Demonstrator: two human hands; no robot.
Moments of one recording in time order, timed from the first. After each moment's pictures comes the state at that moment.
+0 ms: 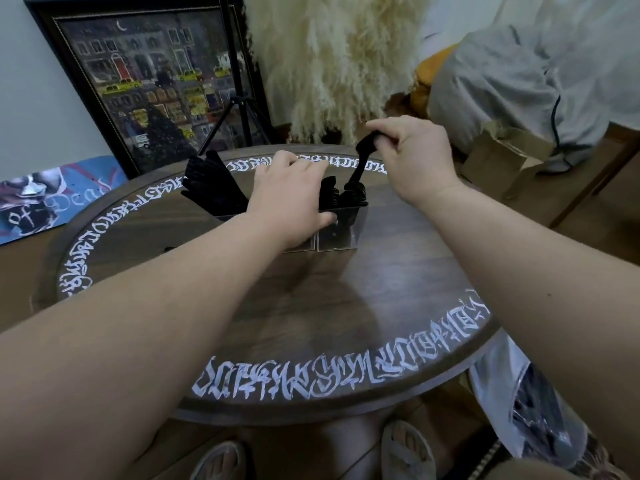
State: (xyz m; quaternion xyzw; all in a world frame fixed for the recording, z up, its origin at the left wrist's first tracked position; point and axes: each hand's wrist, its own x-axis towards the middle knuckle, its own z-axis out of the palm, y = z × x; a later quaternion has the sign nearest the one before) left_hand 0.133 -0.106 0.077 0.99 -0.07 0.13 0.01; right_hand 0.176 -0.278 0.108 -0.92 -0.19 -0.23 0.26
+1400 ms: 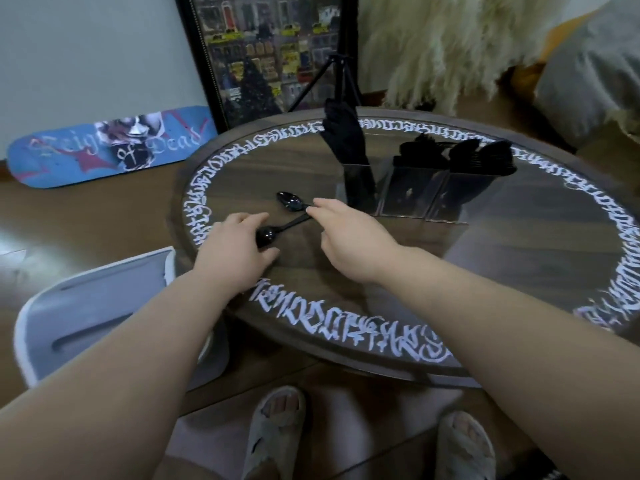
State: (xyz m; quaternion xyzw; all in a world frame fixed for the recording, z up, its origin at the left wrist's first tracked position) left_hand -0.003 0.073 -0.006 0.97 0.20 0.00 0.13; right_hand 0.075 -0.099 0.009 -0.90 -0.41 0.08 0.15
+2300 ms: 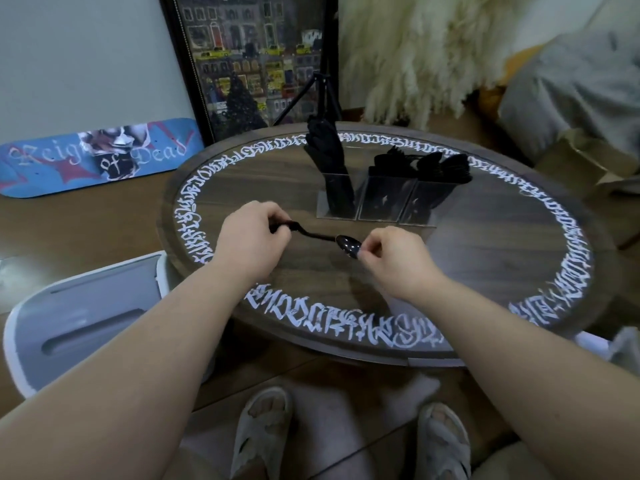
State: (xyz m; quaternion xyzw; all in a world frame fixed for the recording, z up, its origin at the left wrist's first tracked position) left_hand -0.008 0.027 0.034 0.94 0.15 0.13 0.28; right_hand 0.045 -0.171 0.023 -0.95 -0.21 0.05 0.22
